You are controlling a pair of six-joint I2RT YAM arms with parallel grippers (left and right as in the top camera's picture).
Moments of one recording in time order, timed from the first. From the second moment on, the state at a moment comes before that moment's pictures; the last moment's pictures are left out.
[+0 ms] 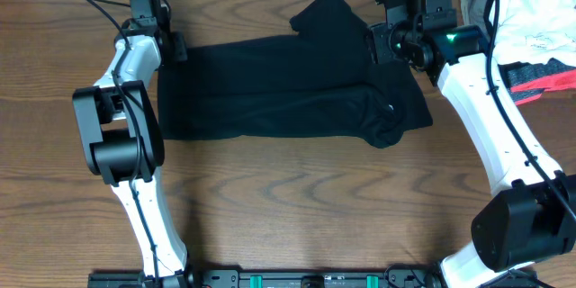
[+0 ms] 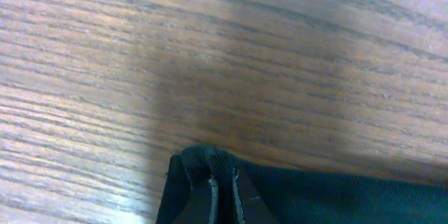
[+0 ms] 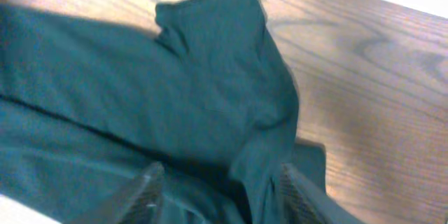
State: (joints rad) left arm 0.13 2.30 1.71 -0.48 -0.04 -0.07; right arm 0.23 1.76 1.57 -0.66 -0.11 -0.05
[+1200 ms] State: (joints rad) left arm 0.06 2.16 1.72 -0.81 -0.04 -0.15; right arm 0.23 2.61 2.26 -0.31 -0.15 -0.08
